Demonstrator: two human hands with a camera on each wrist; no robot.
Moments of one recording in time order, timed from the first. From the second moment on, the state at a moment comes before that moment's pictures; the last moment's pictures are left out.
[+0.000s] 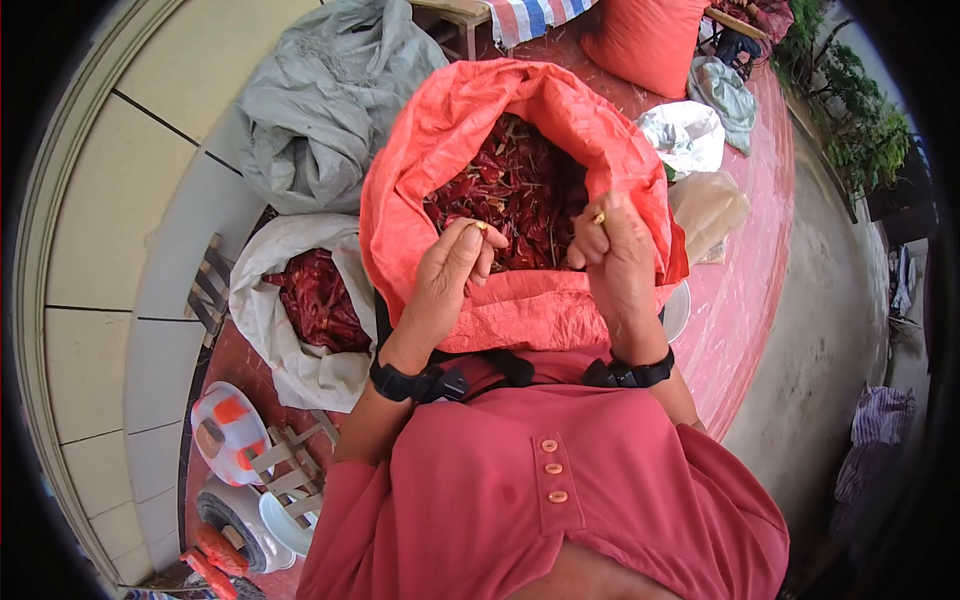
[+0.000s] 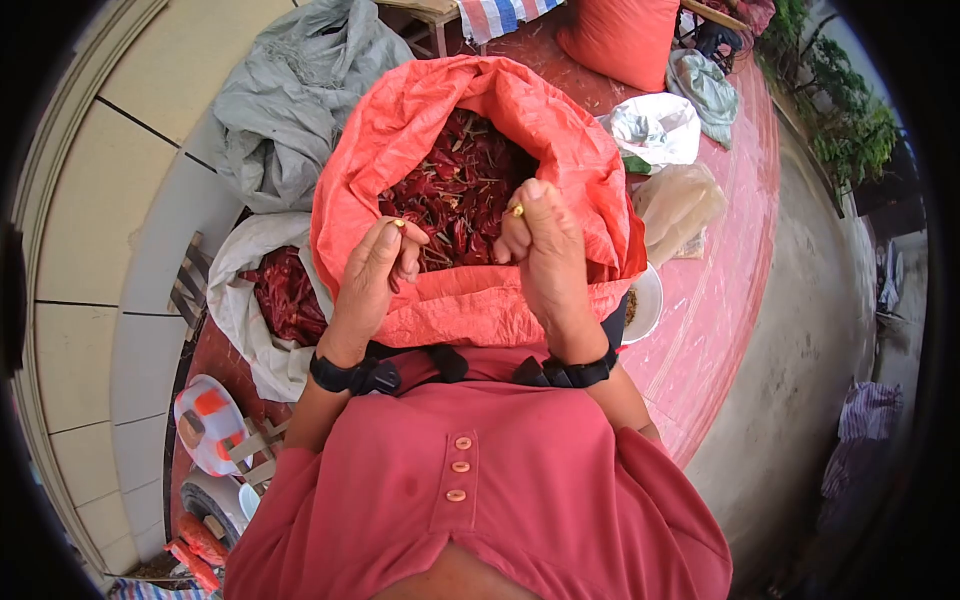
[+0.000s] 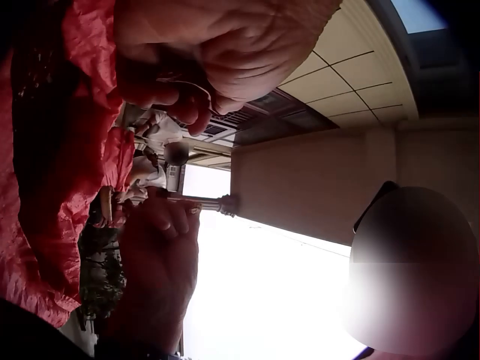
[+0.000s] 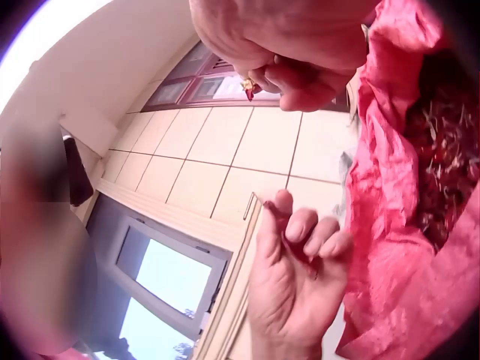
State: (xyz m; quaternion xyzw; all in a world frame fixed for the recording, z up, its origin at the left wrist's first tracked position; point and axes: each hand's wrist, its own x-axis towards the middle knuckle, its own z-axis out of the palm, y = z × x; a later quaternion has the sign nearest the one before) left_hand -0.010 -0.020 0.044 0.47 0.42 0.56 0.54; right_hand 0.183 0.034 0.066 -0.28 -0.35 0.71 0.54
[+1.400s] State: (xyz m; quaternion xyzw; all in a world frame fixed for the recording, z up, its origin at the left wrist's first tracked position) left_hand -0.041 -0.011 0.030 0.45 0.50 0.48 0.56; right_hand 0.184 0.088 -0.049 -0.56 -0.60 0.48 0.31
